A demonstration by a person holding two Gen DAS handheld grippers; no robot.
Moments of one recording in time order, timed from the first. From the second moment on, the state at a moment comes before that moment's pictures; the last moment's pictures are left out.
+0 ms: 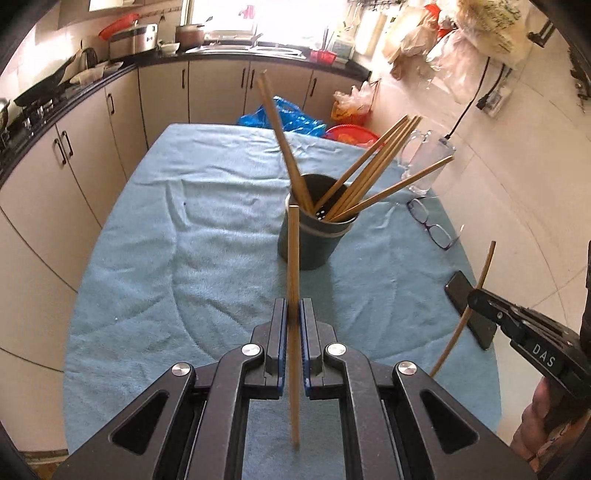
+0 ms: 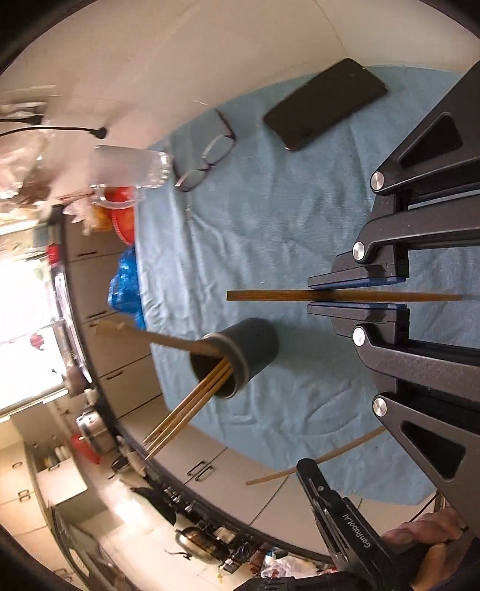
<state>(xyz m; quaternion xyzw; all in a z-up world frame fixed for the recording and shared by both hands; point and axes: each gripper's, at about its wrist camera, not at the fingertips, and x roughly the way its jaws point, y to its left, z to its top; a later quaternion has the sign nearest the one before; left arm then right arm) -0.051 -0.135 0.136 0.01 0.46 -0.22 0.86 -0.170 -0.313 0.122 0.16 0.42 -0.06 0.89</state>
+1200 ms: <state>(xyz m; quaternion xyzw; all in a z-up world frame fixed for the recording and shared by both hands) -0.060 -0.137 0.162 0.00 0.43 -0.22 0.88 -0.185 -0.325 0.147 0.18 0.38 -0.06 0.91</state>
